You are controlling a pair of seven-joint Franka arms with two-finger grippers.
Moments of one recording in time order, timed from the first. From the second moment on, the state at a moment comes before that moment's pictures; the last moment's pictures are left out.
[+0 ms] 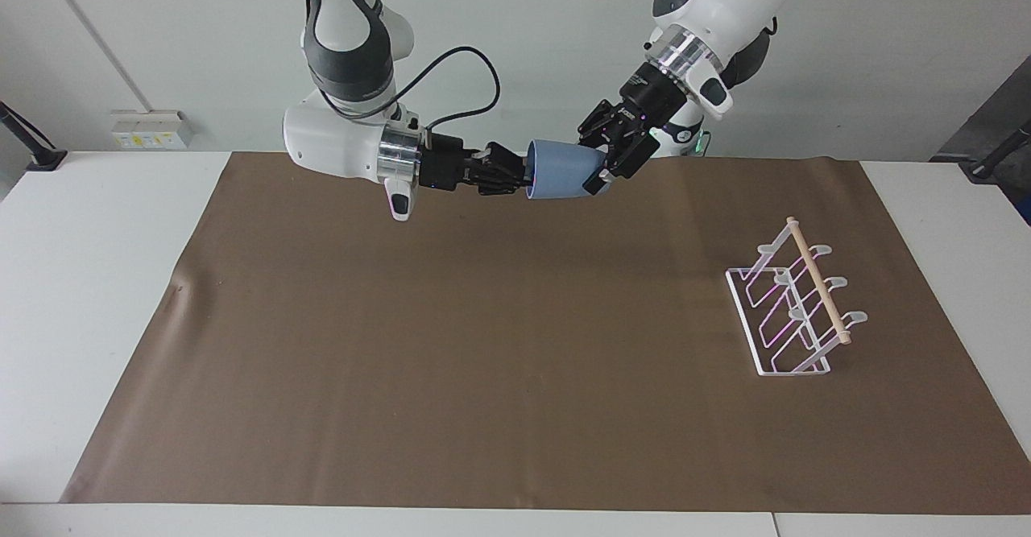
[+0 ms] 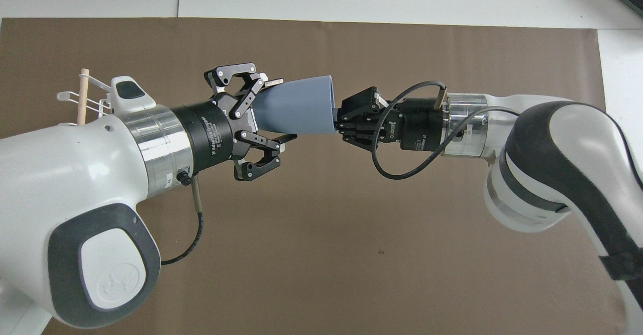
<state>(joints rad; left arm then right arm) -0.24 -0.13 -0.28 -1.92 -0.75 2.48 -1.67 0.22 0.09 0.07 -1.90 1.55 1.99 -0.03</state>
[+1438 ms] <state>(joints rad) -0.24 -0.12 -0.29 -1.92 -0.63 2.46 -1.66 0.22 0.08 0.06 -1.89 1.52 1.99 -0.02</state>
